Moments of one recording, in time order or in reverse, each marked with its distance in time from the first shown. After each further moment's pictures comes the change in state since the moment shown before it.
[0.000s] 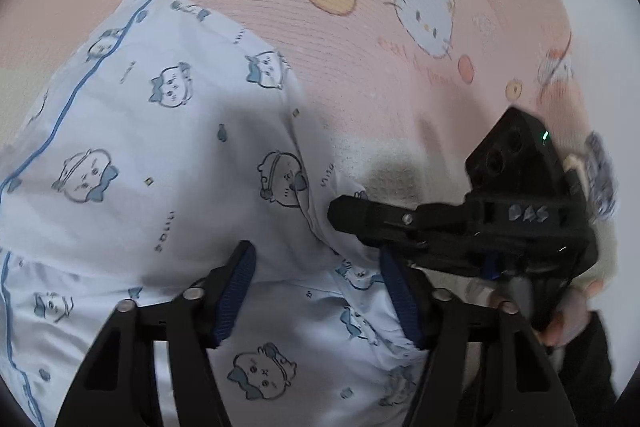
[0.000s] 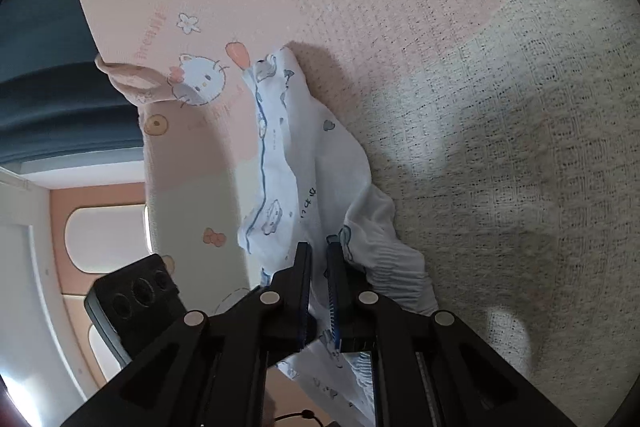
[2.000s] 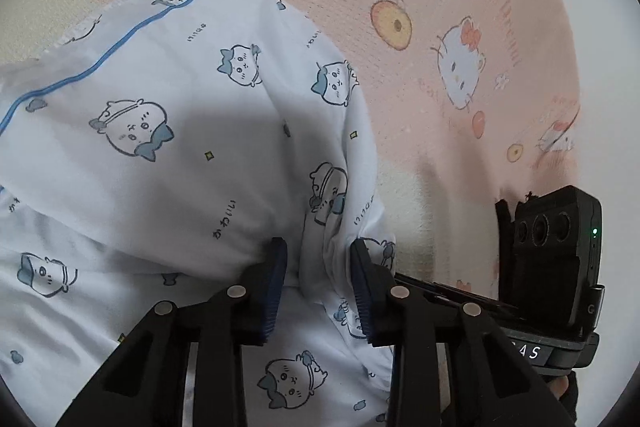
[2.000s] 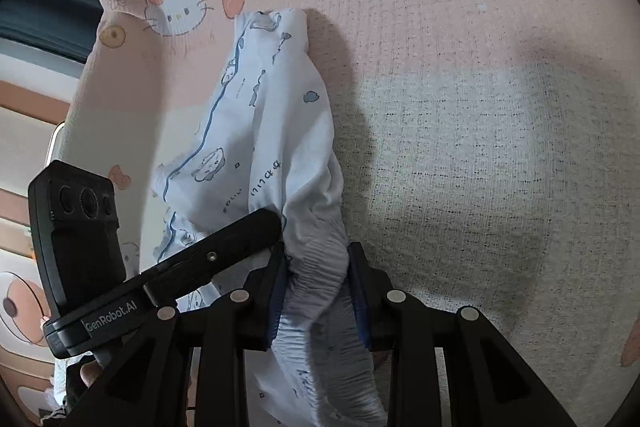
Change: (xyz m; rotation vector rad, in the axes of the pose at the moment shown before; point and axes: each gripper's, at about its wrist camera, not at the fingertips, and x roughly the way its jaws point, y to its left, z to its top) left arm -0.010 0.059 -0.013 -0.275 -0.082 -0.147; right arm -0.012 0.039 -0.047 -0.329 -0.016 -0.423
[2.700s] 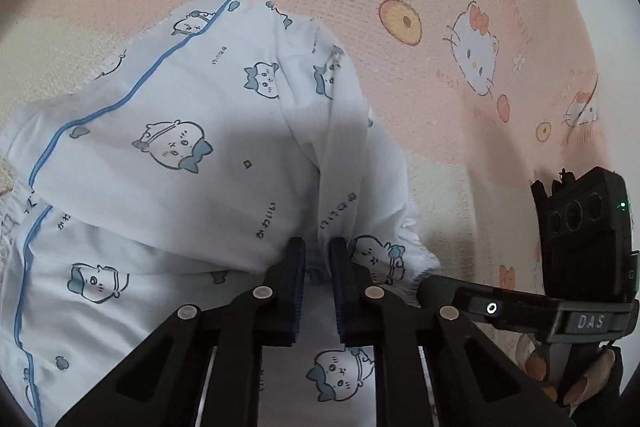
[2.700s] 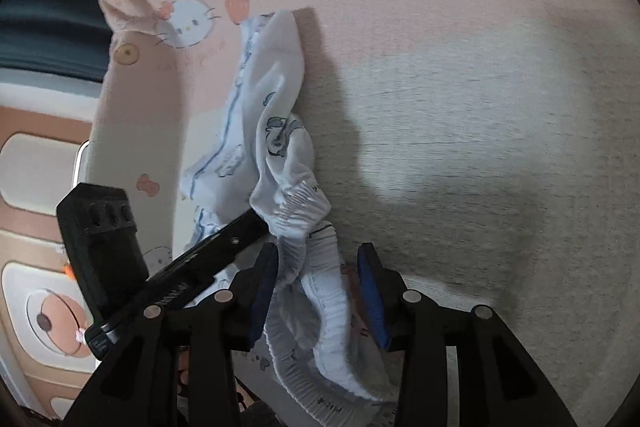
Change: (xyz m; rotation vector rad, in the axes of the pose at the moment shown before) left arm -0.002 -0.001 -0.007 0.116 -0.043 0.156; right arm 0.001 0.004 -0.006 0.072 0.007 0.107
